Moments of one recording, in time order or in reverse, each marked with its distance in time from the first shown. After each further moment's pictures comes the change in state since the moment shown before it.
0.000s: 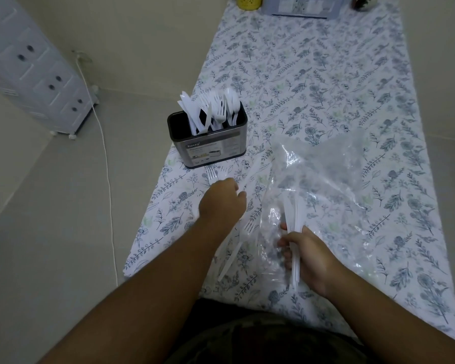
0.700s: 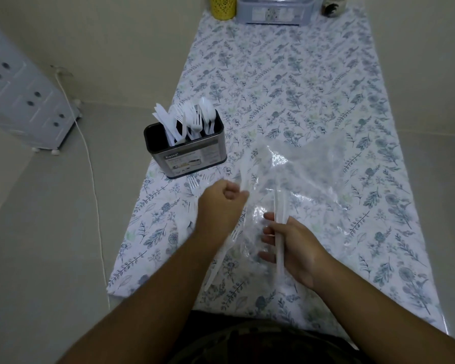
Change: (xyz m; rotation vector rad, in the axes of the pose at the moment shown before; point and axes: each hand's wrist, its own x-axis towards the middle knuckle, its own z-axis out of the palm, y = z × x) left_hand -0.028 0.044 -0.011 -0.557 0.013 -0.032; right_hand -0.008 -0.027 0.004 0.143 -0.021 -0.064
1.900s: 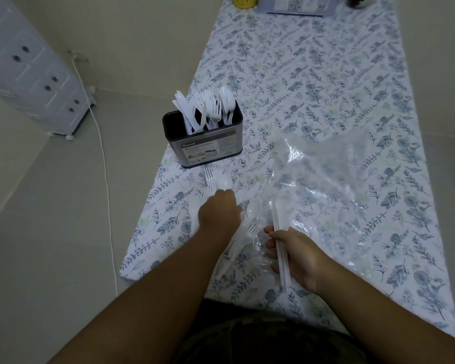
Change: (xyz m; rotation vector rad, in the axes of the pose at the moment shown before) left_hand 0.020 -0.063 0.003 0.823 -0.077 0.050; right_hand 0.002 0.024 0.007 -0.199 0.004 0.172
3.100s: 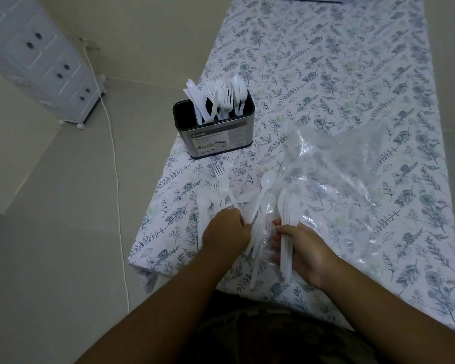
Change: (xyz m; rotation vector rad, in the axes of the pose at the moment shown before) left_hand -0.052 -0.013 0.014 -0.272 -0.060 -0.050; right_hand 0.008 0.007 0.003 0.100 -0.026 -0.059
